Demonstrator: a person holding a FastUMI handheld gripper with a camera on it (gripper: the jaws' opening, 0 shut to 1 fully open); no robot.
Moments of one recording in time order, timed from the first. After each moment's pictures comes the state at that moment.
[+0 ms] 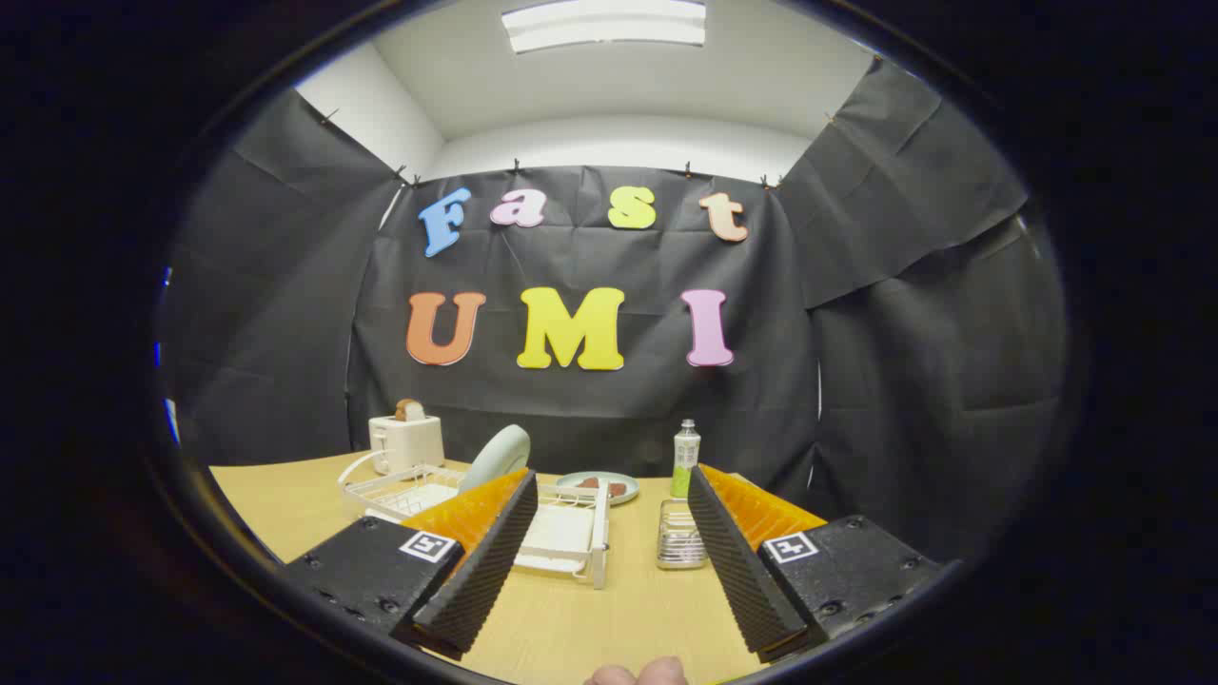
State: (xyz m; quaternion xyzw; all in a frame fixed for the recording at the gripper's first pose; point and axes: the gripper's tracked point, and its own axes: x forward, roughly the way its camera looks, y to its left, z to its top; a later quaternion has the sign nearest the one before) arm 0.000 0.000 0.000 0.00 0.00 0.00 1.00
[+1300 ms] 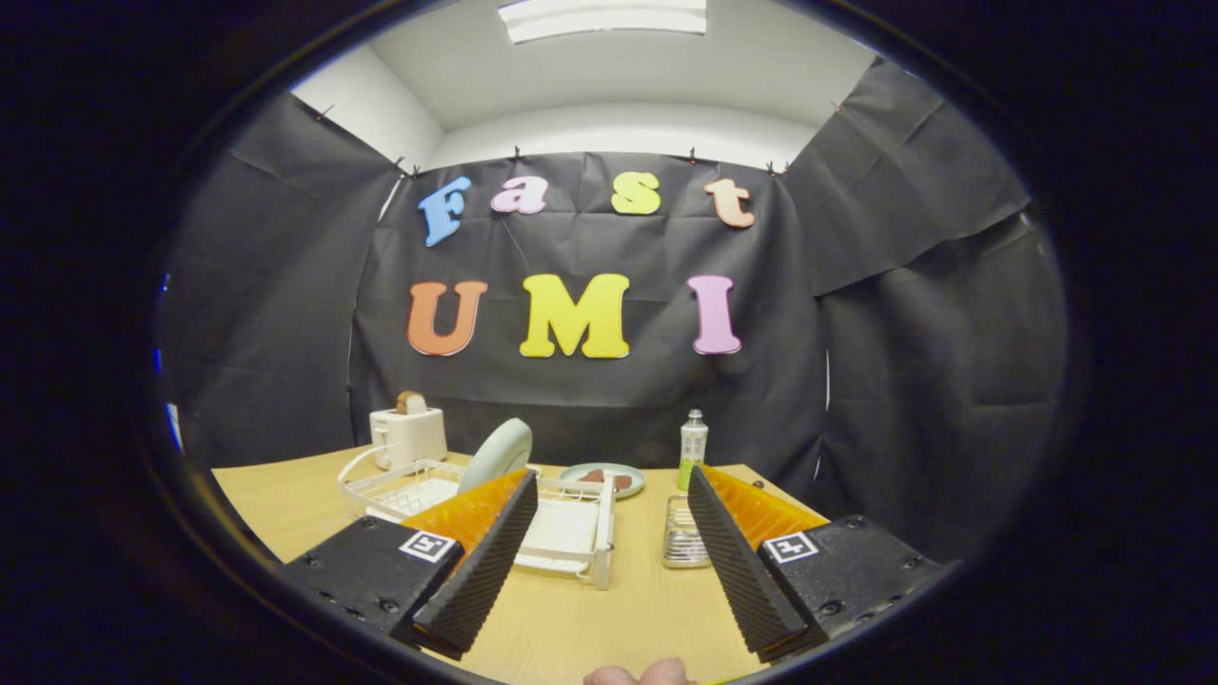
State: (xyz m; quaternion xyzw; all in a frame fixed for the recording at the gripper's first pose) arm 0.026 0.004 0.011 0.00 0.02 0.01 1.00
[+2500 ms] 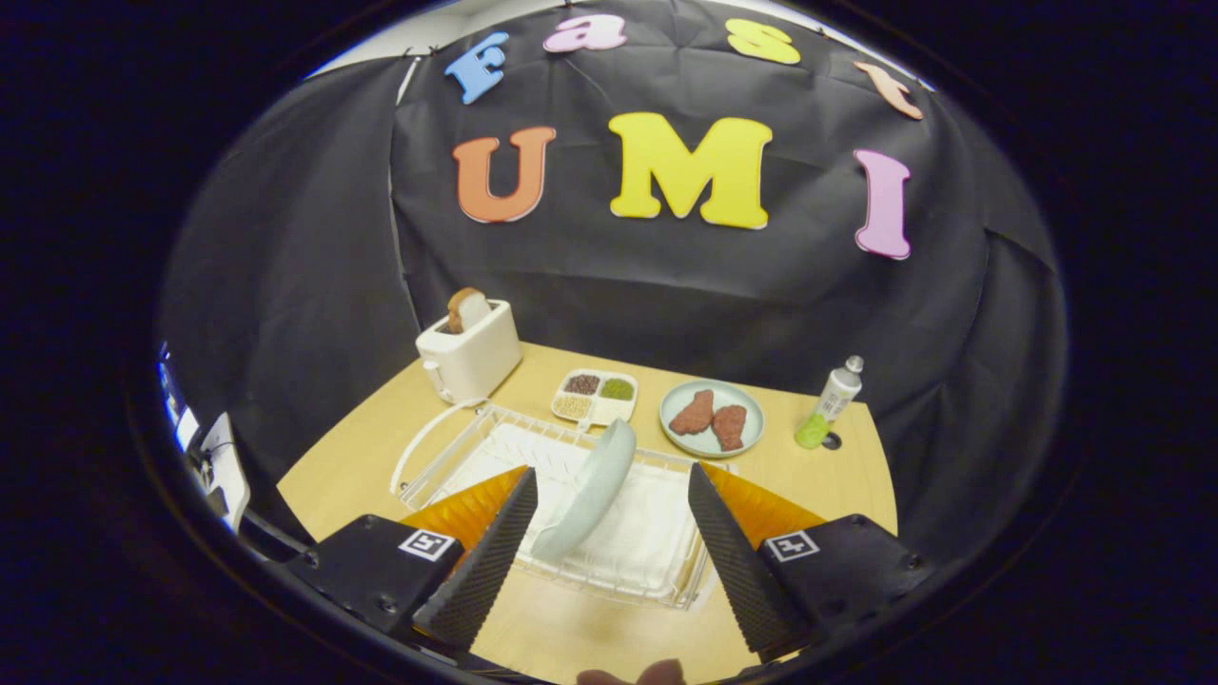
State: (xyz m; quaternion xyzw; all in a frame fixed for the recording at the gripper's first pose) arm 0.222 0.119 0.057 -0.06 0.38 0.12 0.91
